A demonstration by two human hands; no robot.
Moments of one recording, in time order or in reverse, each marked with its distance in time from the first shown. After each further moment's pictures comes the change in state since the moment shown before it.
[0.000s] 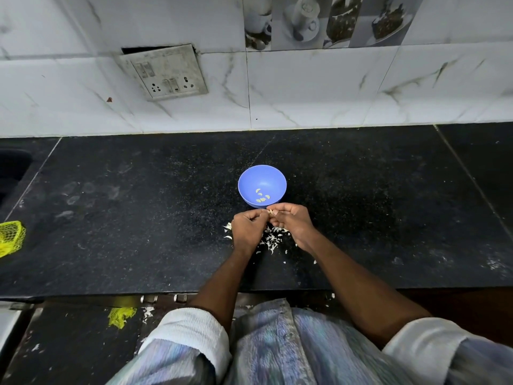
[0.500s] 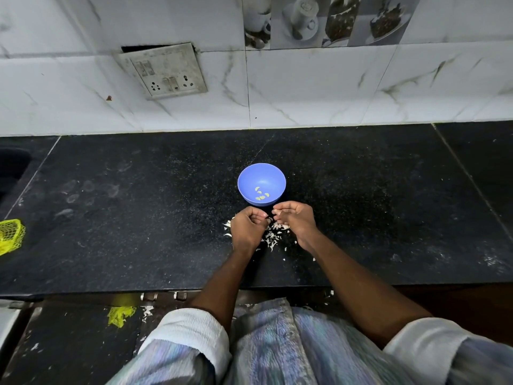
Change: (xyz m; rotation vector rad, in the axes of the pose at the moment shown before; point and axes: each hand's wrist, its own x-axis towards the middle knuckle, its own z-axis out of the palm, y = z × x) left_hand -0.007 -0.003 -0.005 0.170 0.026 0.055; right_hand -0.009 -0.002 -0.004 -0.028 0.130 -0.024
